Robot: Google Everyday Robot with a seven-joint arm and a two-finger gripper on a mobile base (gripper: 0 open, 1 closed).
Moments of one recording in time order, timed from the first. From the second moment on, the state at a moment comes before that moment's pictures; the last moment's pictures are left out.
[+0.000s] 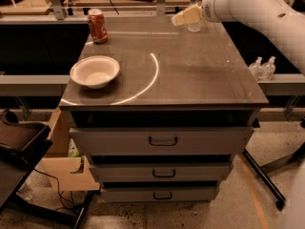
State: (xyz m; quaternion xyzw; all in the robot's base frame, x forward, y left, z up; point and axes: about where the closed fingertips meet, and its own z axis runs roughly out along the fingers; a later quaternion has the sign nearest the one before) arm 0.820 -0.157 0.993 -0.26 0.77 0.00 0.58
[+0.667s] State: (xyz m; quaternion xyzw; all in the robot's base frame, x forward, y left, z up) arm 0.879 -0.165 0.967 -0.25 0.77 0.01 0.59
